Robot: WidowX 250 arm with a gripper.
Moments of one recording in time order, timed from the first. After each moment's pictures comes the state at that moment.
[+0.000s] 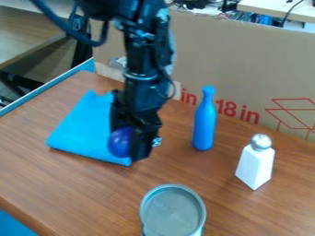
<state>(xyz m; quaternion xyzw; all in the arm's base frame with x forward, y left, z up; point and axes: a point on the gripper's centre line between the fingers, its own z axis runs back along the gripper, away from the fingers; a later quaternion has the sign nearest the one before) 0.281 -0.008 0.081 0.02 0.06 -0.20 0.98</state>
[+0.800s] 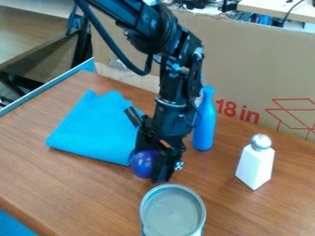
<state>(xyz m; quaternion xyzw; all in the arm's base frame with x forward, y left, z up) 0.289 -0.030 0.038 0.01 0.16 -0.26 0.95</state>
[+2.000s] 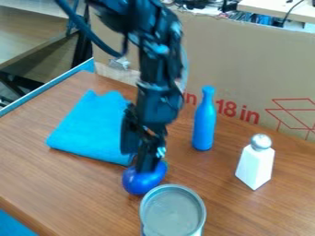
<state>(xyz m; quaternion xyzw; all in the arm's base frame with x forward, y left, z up) 0.278 -0.010 0.072 -0.02 0.13 -0.27 0.96</state>
